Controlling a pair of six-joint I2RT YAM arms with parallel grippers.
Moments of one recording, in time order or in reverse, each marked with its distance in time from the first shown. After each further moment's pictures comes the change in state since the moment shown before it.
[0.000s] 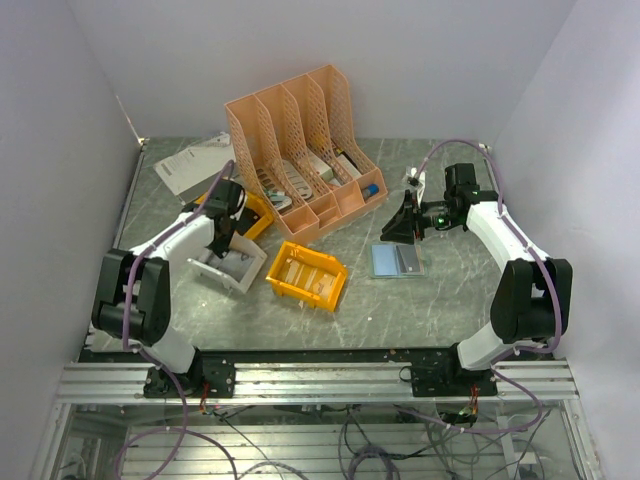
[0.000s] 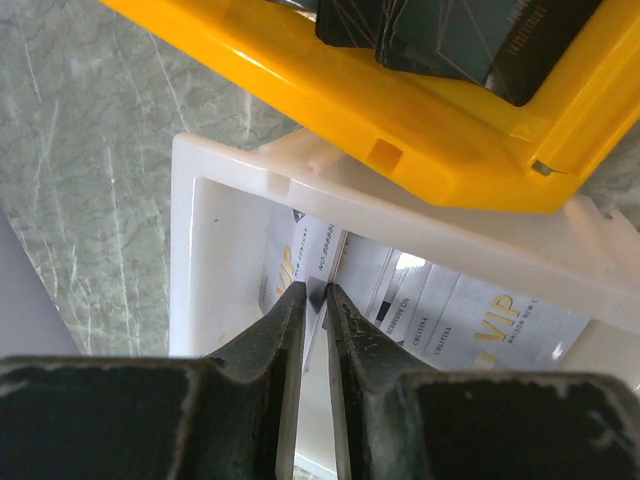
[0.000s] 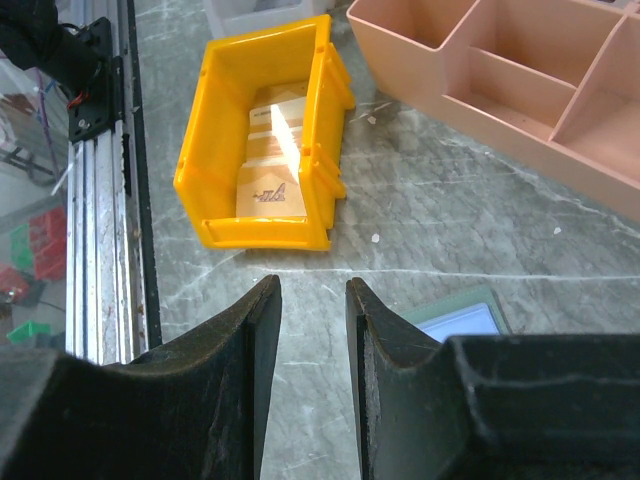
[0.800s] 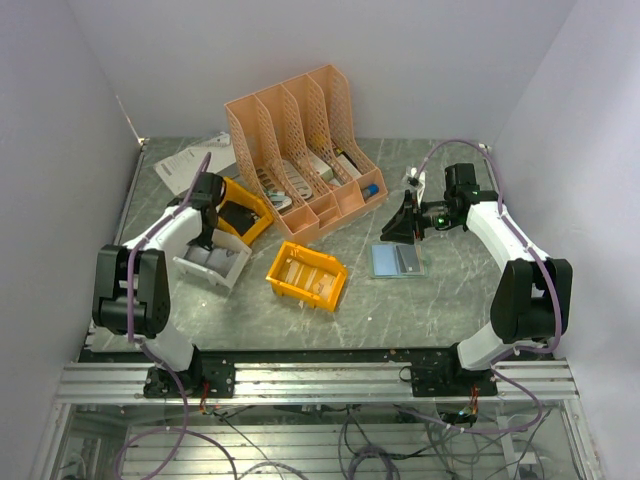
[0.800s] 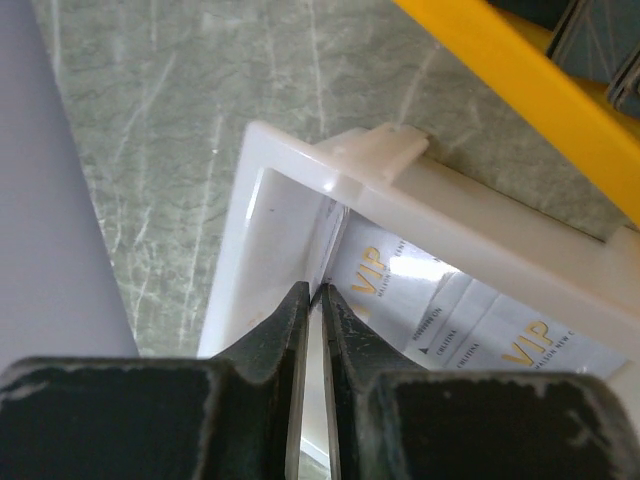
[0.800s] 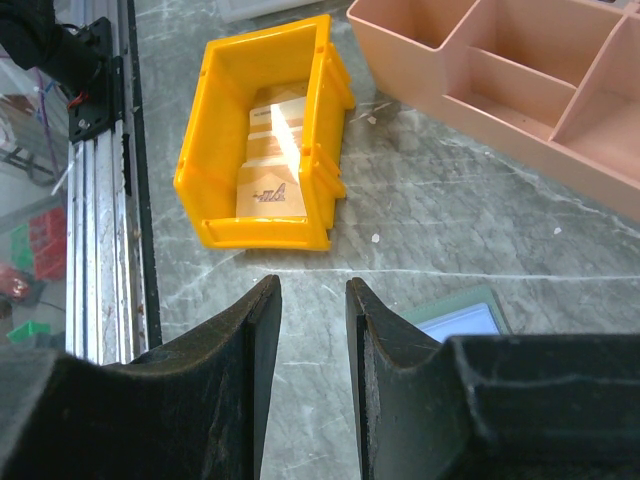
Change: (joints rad) left arm 0.124 0.040 0.037 -0.008 -0.088 -0.030; right arm 0.000 0.000 0.000 0.000 0.000 -0.001
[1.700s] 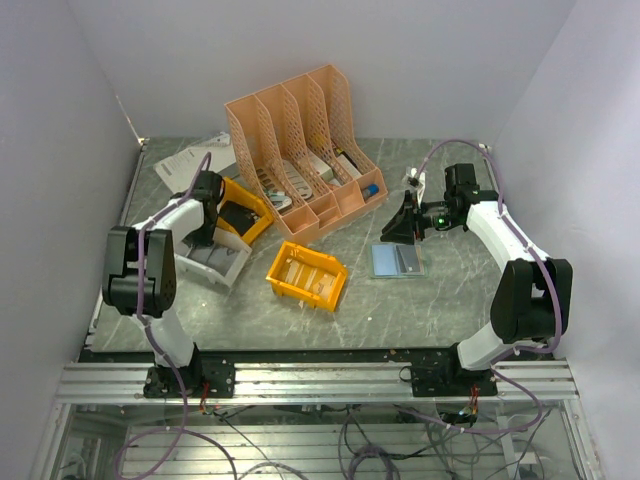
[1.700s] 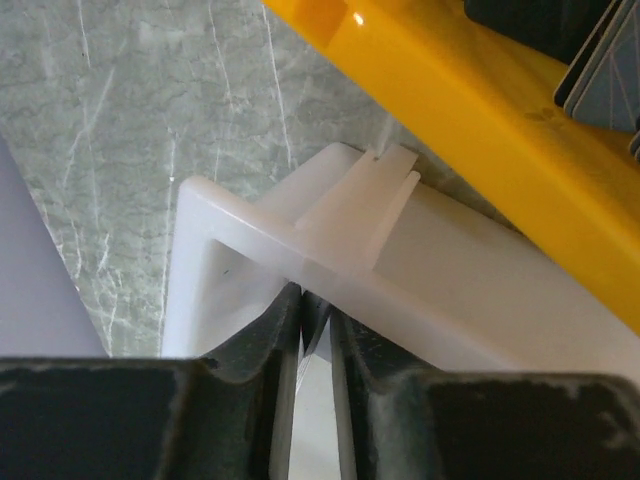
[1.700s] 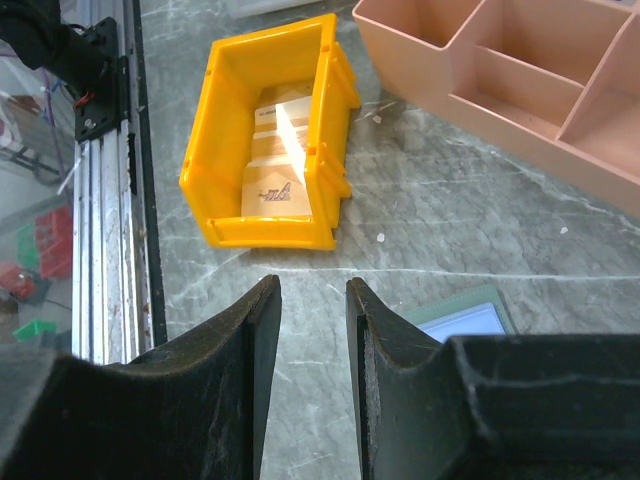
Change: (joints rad) left arm 0.034 0.130 0.065 -0.008 0.043 0.008; right arm 0.000 0.000 0.003 -0.019 -0.005 -0.007
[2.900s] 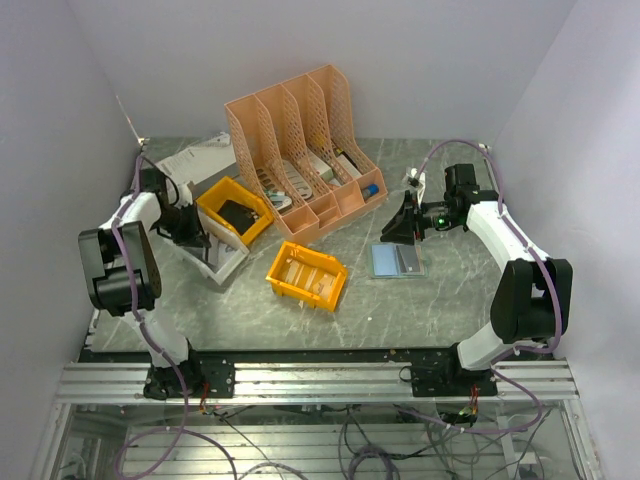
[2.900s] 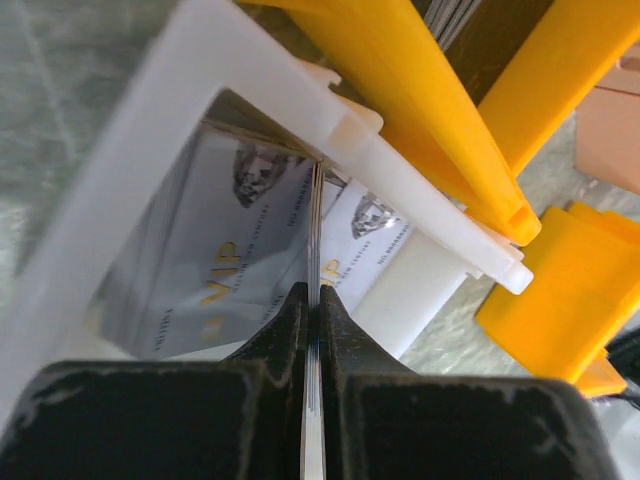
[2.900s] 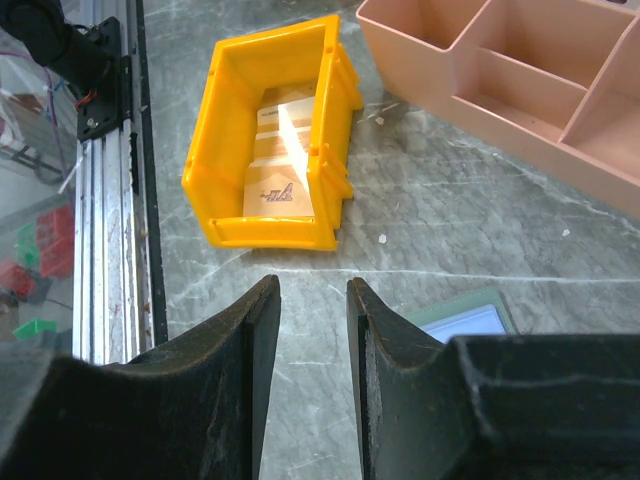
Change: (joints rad) left arm 0.314 0.036 0.093 -0.145 0.850 -0.090; right arm 0.000 0.000 0.000 -0.006 -0.006 -0.011
